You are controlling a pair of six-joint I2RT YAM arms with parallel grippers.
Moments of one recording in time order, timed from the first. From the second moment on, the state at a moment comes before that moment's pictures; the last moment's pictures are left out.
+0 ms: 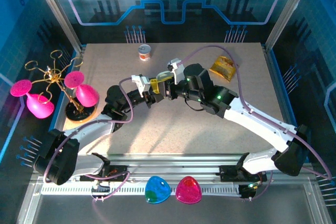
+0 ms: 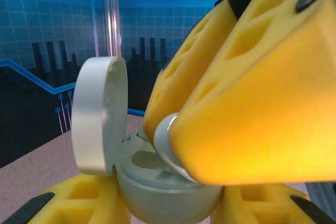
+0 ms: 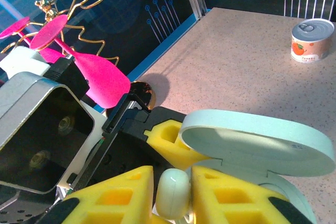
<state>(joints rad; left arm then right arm) -0.42 1.28 0.57 0.91 0.68 -0.13 0.86 1.35 1.29 -0.31 -0.08 0.38</state>
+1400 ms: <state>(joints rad) -0.43 1.28 0.54 0.89 0.72 -0.02 0.77 1.28 1.35 -0.43 0.00 0.33</state>
